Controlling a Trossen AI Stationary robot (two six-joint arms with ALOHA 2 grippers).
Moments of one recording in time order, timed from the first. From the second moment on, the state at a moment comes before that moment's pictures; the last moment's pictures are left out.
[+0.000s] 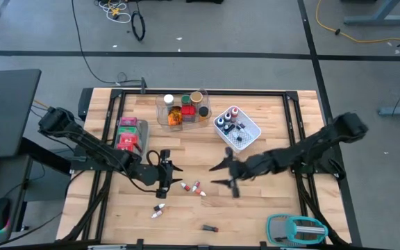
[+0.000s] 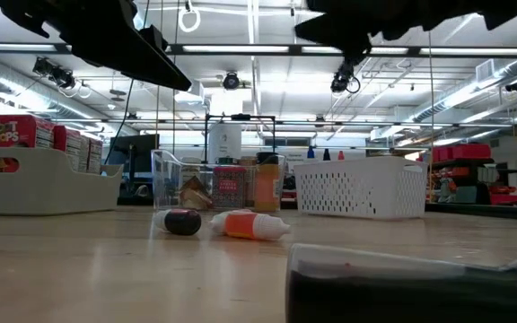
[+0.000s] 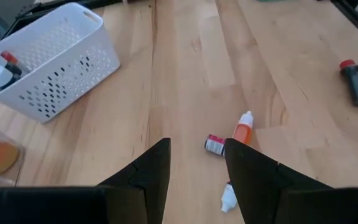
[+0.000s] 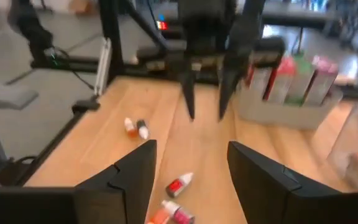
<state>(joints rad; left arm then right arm) -0.47 1.34 0.70 0.04 -0.47 -0.09 0.35 1.44 0.71 0.46 0.20 0.02</state>
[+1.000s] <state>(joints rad) -0.47 1.34 0.70 0.07 -0.47 -0.13 0.48 2.08 1.02 0.25 0.47 0.48</state>
